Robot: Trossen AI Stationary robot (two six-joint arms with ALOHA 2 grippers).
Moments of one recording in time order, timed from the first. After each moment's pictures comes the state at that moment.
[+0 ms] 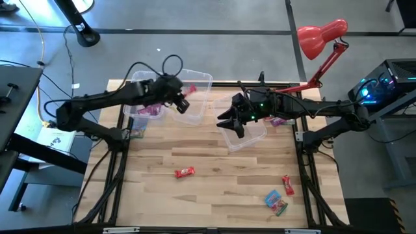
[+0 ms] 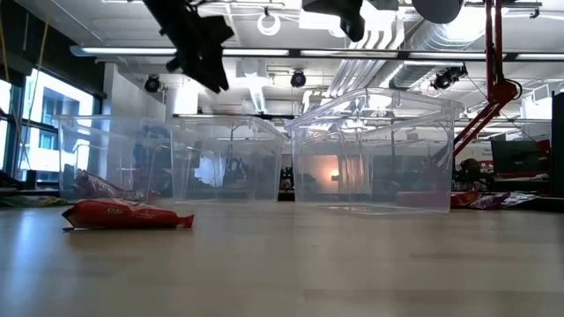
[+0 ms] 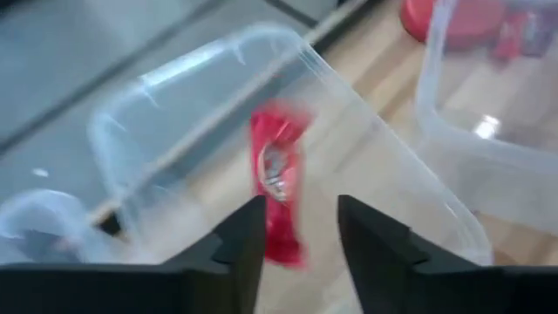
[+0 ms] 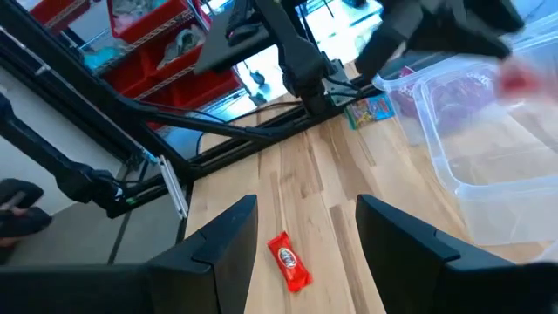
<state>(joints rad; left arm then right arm) 0.36 1.32 1.17 -0.63 -0.33 -0.22 -0.10 1.34 1.19 -0.22 -0.21 0.42</state>
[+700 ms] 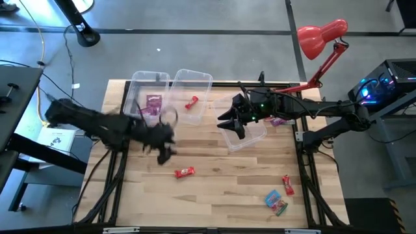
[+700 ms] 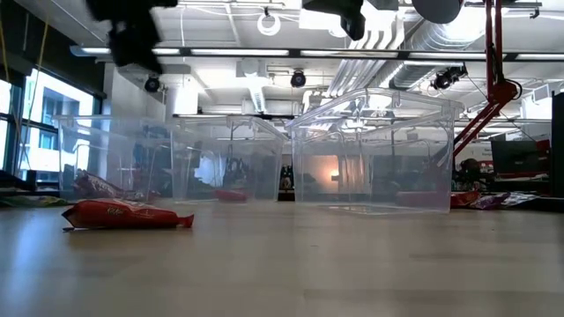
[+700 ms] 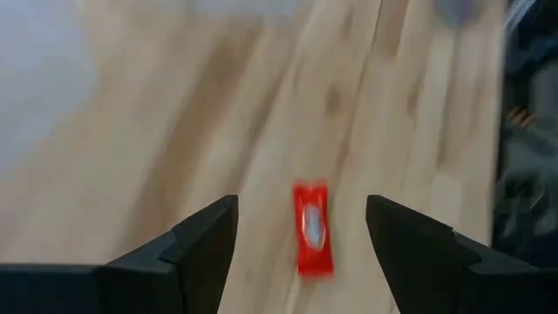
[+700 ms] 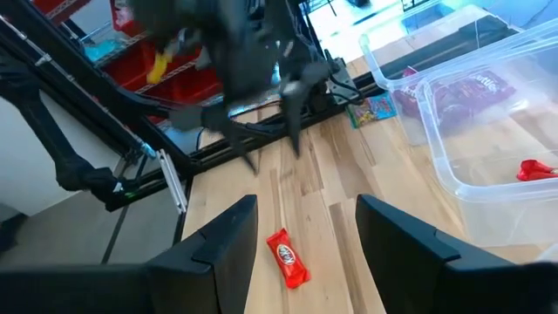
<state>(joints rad) -0.23 1.12 0.93 -0.70 -0.12 -0.60 -0.10 1.33 1.19 -0.22 -0.21 0.40</state>
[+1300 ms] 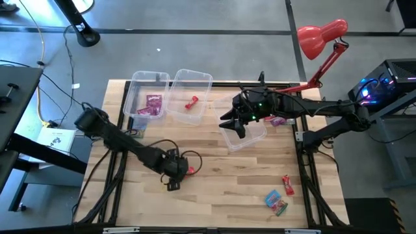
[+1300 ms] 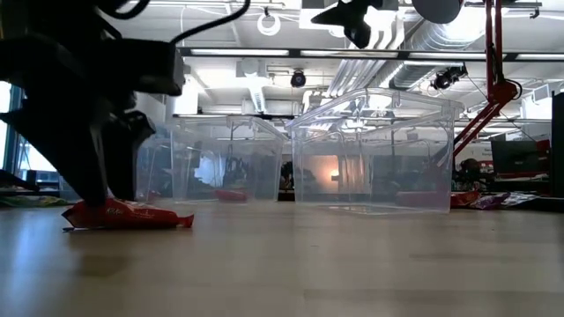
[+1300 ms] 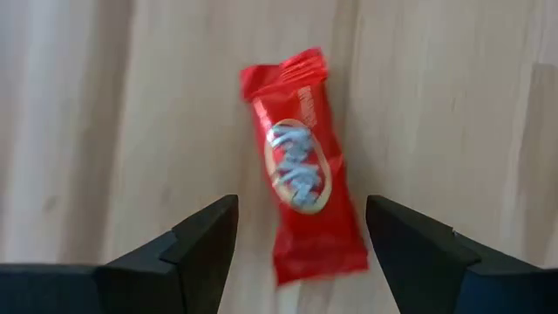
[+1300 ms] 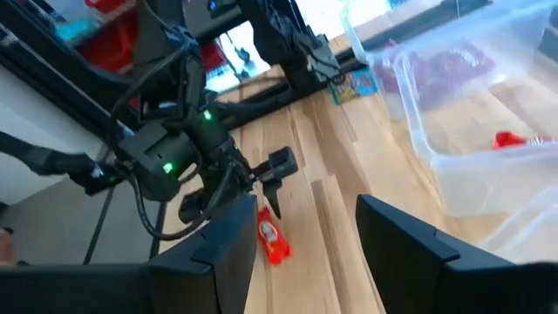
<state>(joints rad) -0.46 1.67 0.89 -0.47 -0.15 -0.55 -0.12 1.33 1.19 -0.30 -0.21 0.38</state>
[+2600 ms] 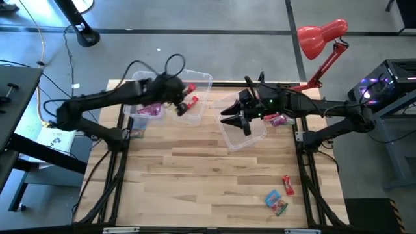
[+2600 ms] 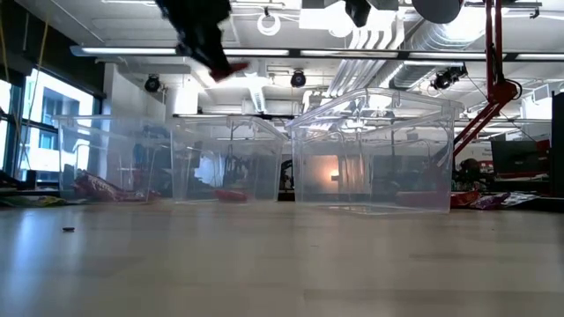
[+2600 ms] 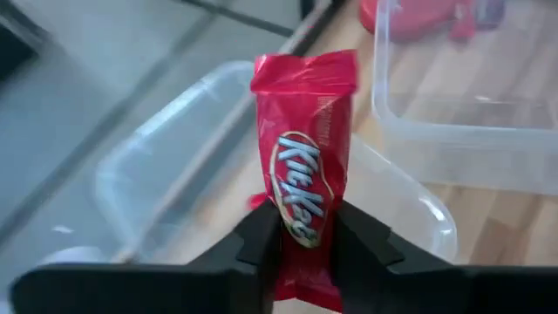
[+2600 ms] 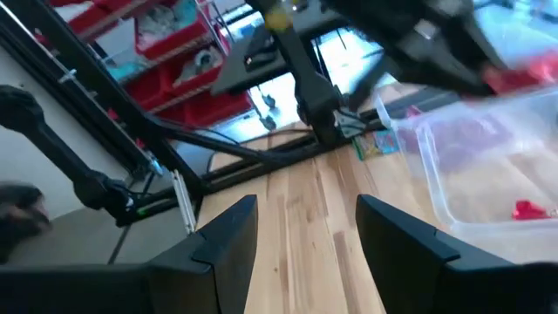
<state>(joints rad) 0.32 1.32 1.25 -0.69 -0.33 -0.04 -0.12 1.27 1.19 -0.20 -0.24 0.37</state>
